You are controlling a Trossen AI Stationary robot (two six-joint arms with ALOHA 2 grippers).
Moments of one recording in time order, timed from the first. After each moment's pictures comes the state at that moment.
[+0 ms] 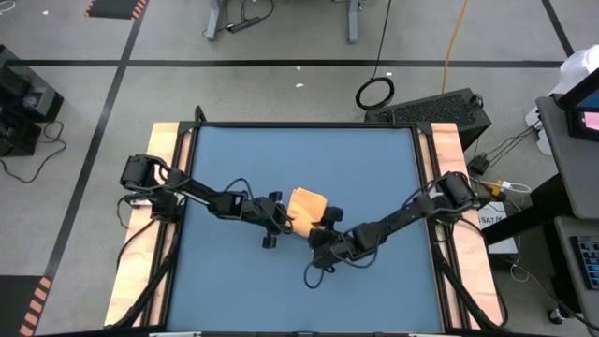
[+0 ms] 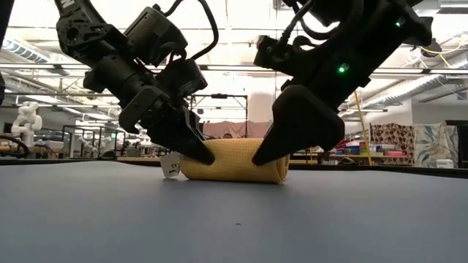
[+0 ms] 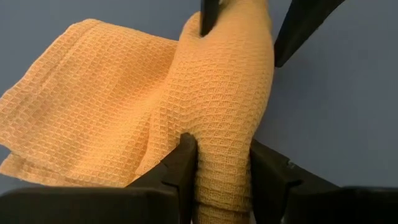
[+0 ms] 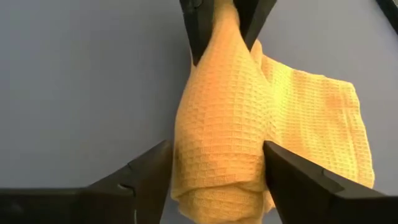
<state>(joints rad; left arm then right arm) -0.10 1.75 0.64 0.36 0.02 0.01 0.39 1.92 1.08 -0.16 0.63 0.33</state>
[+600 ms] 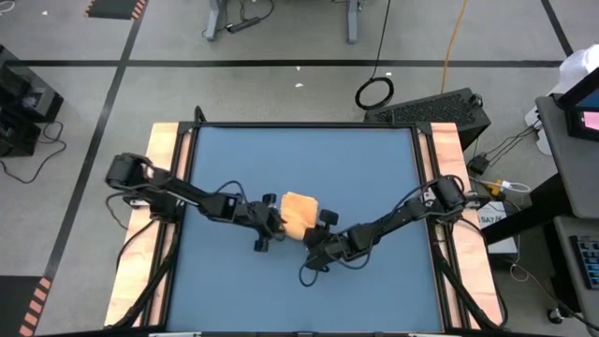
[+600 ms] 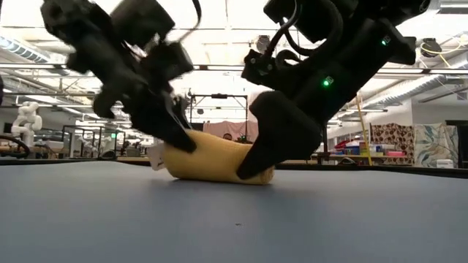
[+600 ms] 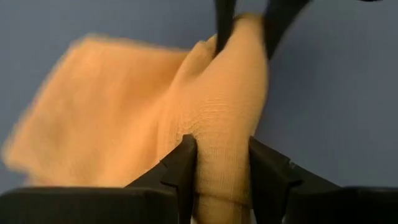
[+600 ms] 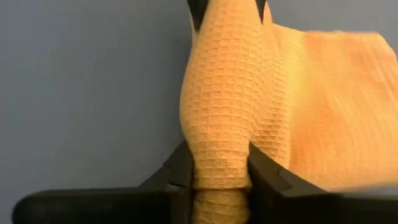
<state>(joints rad) -0.14 1.63 0.64 0.25 -0.03 0.04 0.38 2.03 1.09 -0.11 0.53 0.49</state>
